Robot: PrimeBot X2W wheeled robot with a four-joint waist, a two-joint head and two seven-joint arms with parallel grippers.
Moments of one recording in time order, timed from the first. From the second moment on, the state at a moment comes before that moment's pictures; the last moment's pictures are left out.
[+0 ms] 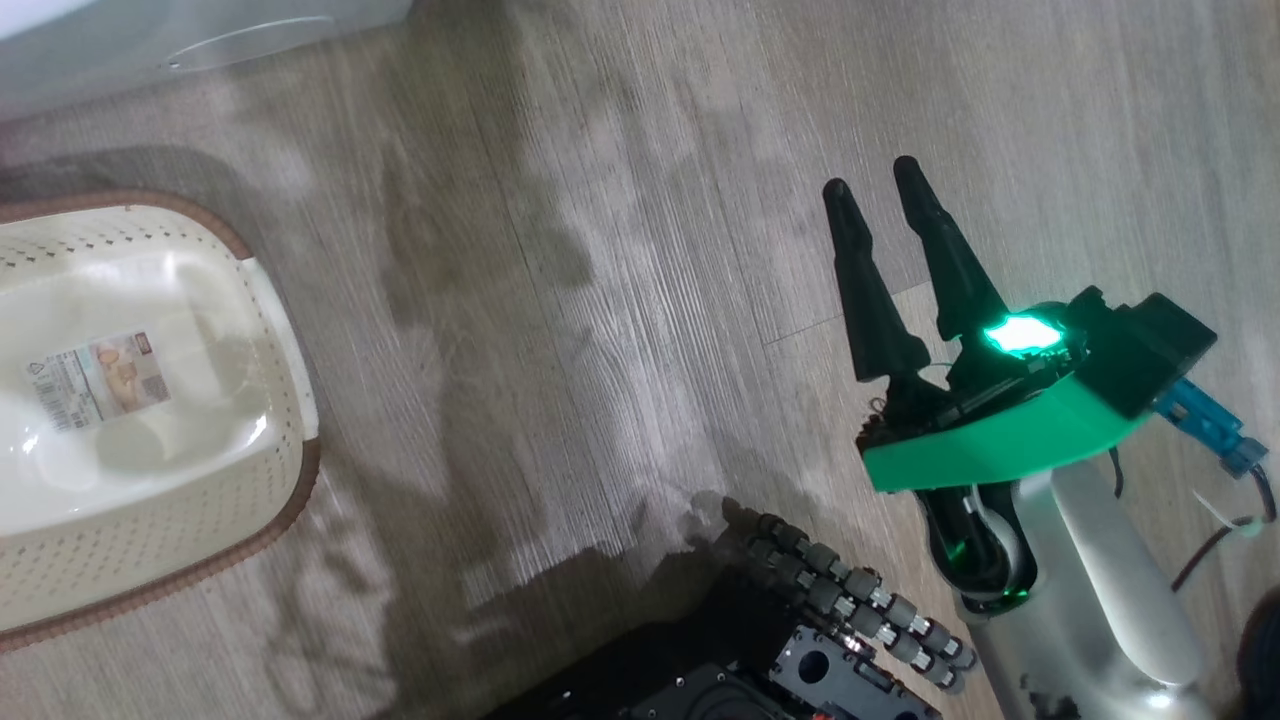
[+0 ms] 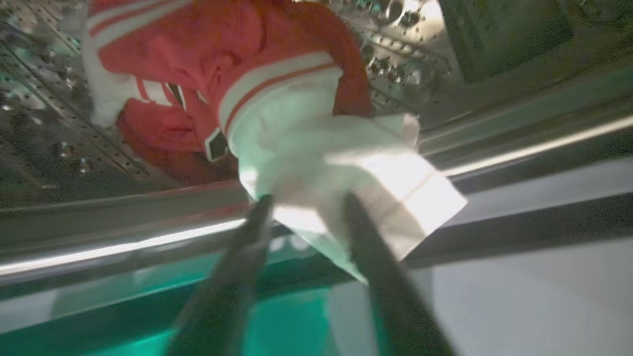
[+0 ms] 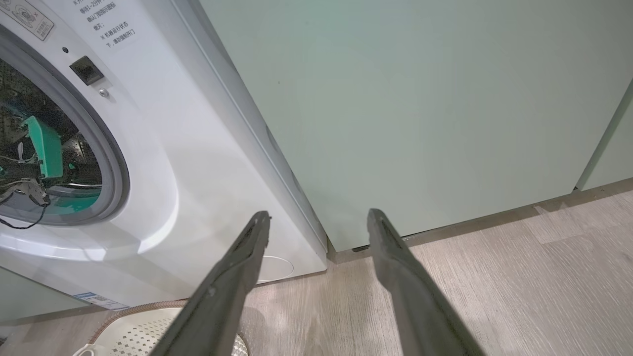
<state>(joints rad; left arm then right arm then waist) -1.29 0.69 -0.27 0.59 -0.50 -0.04 0.66 -0.32 -0.05 0.28 0.02 0.56 0.13 -0.25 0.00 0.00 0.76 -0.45</state>
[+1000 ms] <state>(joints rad) -1.51 0.76 -0.33 0.65 -0.33 -0.02 0.45 -0.34 -0.04 0.31 -0.02 0.64 0.13 -0.25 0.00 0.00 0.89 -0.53</state>
